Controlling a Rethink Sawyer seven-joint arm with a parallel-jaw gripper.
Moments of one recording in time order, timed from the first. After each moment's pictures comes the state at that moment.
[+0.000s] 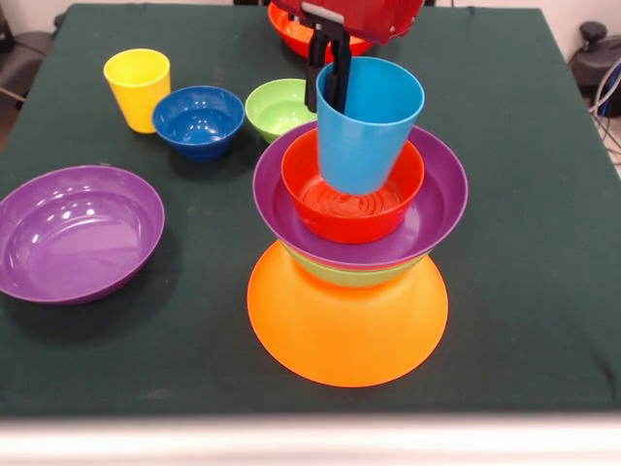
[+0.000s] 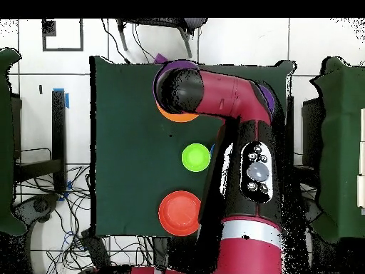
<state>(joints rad) -0.21 -0.59 0.00 1.23 -0.04 0.72 2.26</state>
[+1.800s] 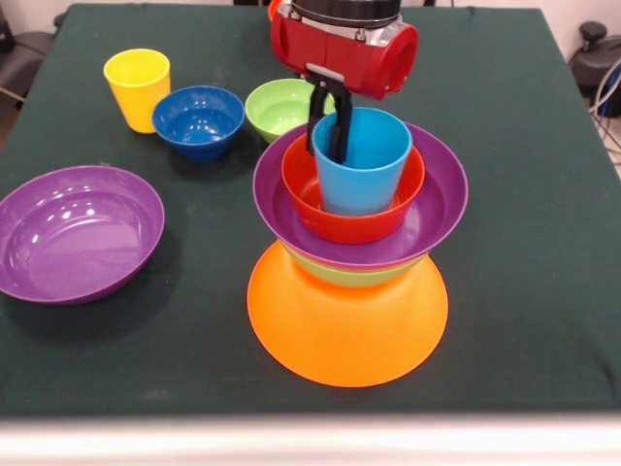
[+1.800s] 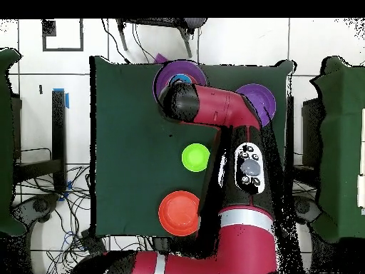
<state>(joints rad) -0.21 -0.53 0.00 1.30 -0.05 0.56 2.26</state>
